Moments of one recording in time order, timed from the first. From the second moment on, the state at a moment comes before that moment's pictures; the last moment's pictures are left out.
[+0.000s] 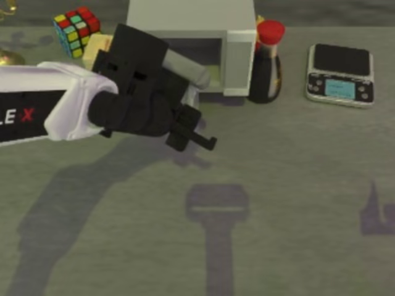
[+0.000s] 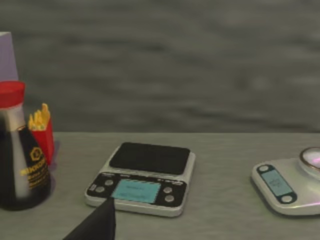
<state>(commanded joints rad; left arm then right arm) -0.53 1.79 1.10 -0.17 0.12 0.10 0.00 0.00 0.00 0.00 0.00 0.00</state>
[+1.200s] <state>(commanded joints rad) -0.50 1.77 1.07 -0.18 0.18 0.18 0.00 0.00 0.00 0.00 0.00 0.00</state>
